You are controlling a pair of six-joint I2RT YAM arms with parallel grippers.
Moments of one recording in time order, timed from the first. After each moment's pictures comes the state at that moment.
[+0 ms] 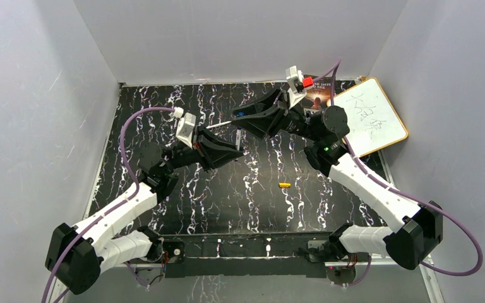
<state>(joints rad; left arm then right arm) -0.60 1.03 0.66 0.85 0.79 -0.63 0.63 1.22 1.09 0.67 -0.71 0.58</state>
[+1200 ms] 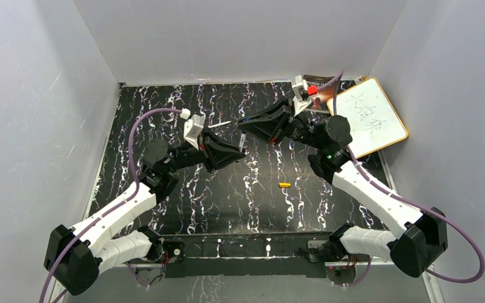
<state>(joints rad) -0.61 1.02 0.69 0.66 0.76 -0.49 0.61 1.16 0.97 0.71 -0.72 0.62</state>
